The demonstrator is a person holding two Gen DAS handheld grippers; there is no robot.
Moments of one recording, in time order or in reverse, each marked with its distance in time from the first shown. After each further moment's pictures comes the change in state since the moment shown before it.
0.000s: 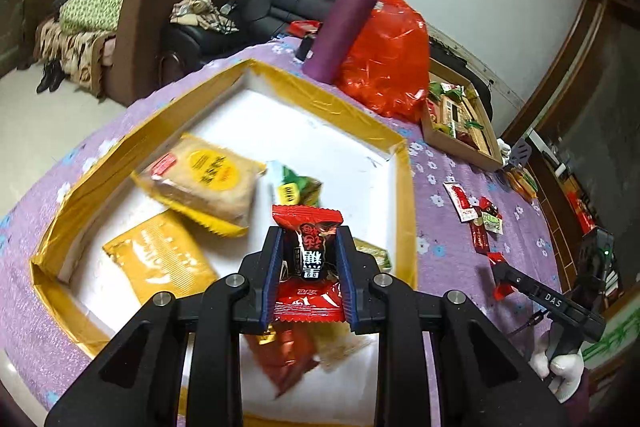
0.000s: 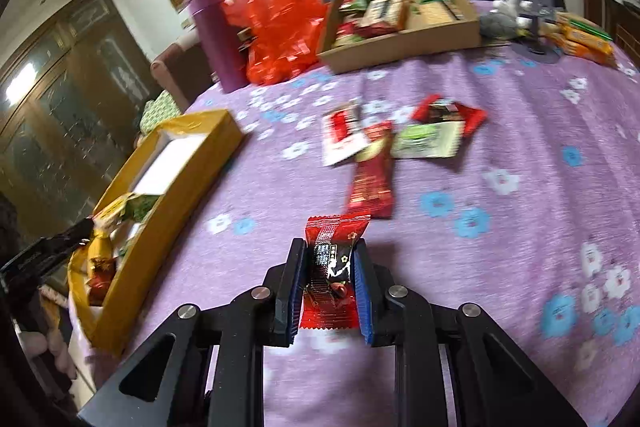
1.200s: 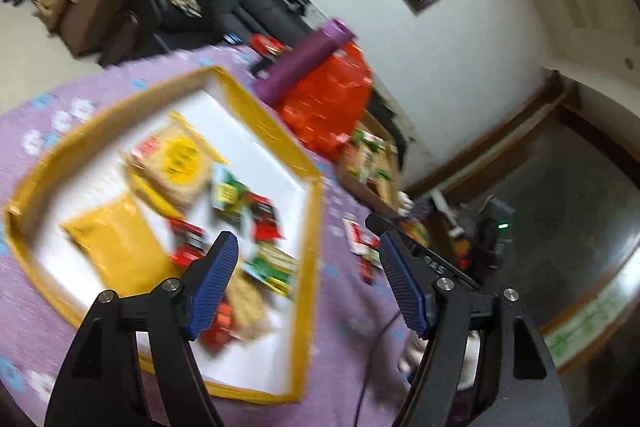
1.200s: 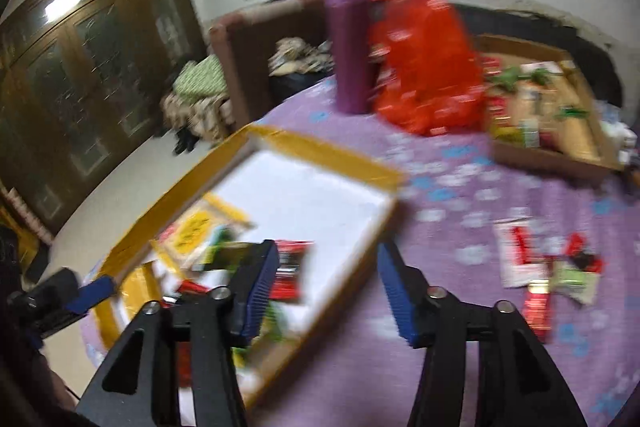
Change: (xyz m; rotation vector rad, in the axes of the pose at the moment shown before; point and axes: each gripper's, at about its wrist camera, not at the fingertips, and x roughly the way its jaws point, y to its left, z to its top) left arm -0.042 0.034 0.001 -0.257 -0.036 -0.426; right arm 0.032 0.130 0.062 -0.239 -0.050 -0.066
